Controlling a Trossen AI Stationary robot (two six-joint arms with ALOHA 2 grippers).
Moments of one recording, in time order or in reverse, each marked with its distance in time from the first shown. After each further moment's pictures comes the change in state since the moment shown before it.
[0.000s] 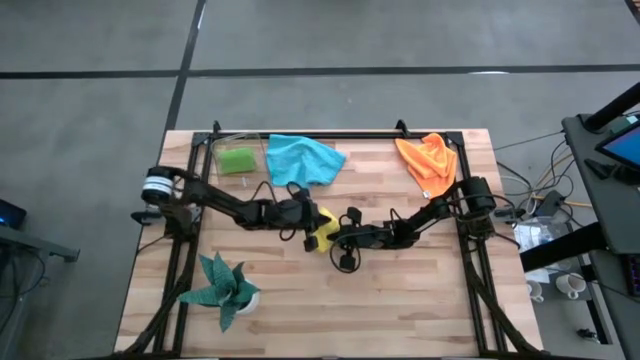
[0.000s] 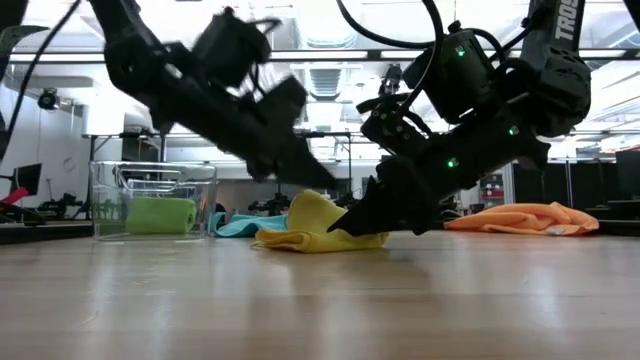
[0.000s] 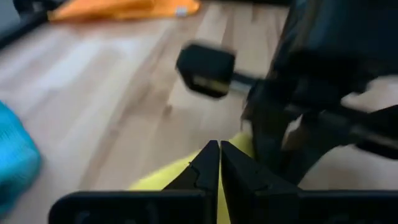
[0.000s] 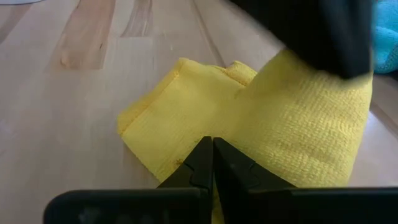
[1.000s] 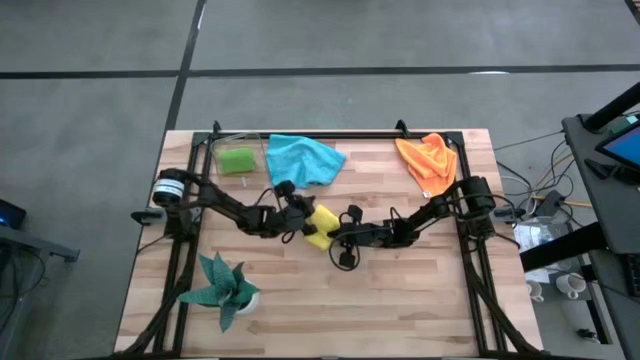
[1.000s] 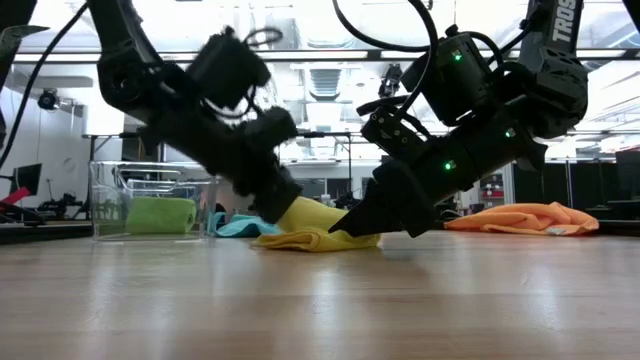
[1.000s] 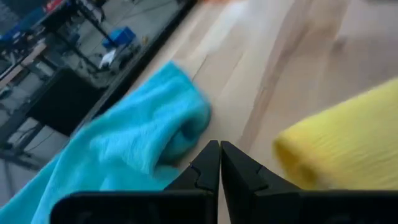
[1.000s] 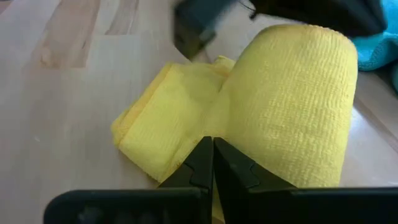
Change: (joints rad) left arm -0.026 0.070 -0.029 -0.007 -0.604 0.220; right arm -0.002 0.001 -0.002 -0.003 0.008 -0.003
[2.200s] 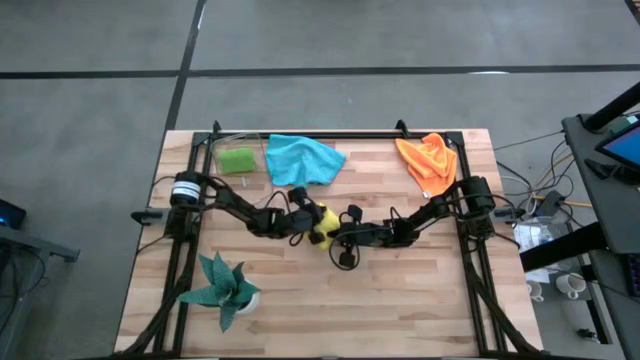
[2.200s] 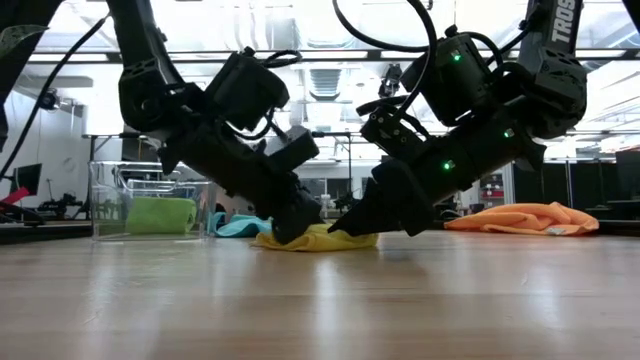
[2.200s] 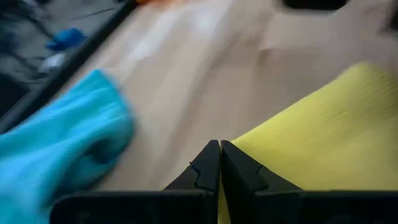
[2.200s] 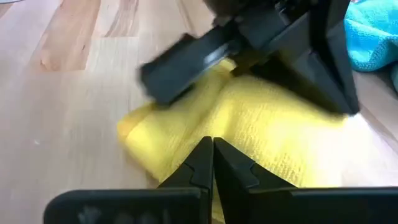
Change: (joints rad) left arm 0.023 0.141 0.075 0.049 0.162 -0.022; right arm 0.001 0.001 0.001 0.006 -0.004 0.003
